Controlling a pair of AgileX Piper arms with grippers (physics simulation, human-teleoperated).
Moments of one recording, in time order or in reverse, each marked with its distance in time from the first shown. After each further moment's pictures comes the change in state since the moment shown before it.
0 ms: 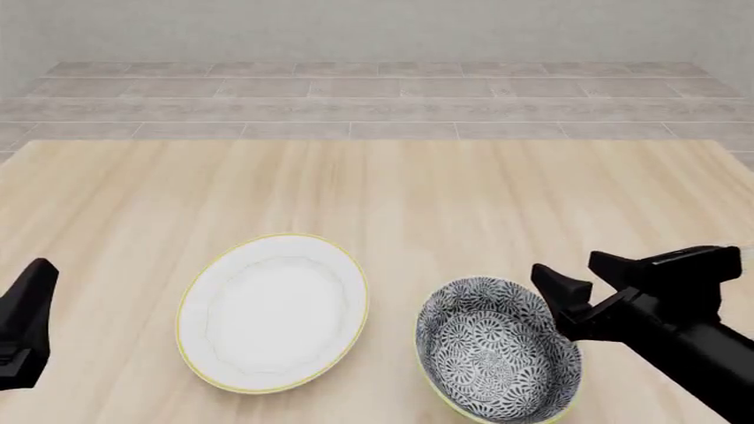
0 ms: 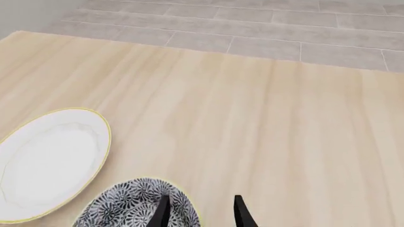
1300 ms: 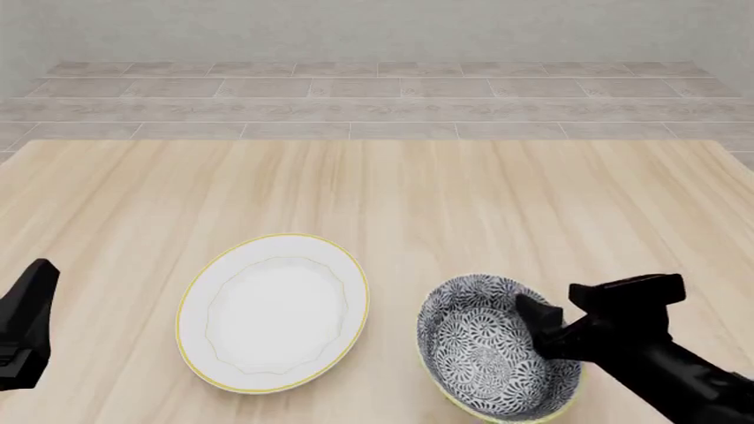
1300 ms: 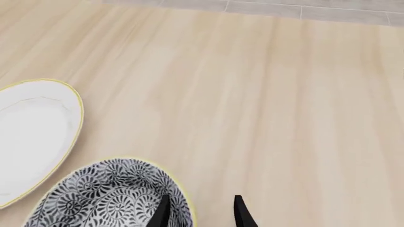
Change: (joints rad) left arm -0.003 0.000 0.000 0.001 0.005; right arm -0.017 0.460 0.052 -0.392 0.005
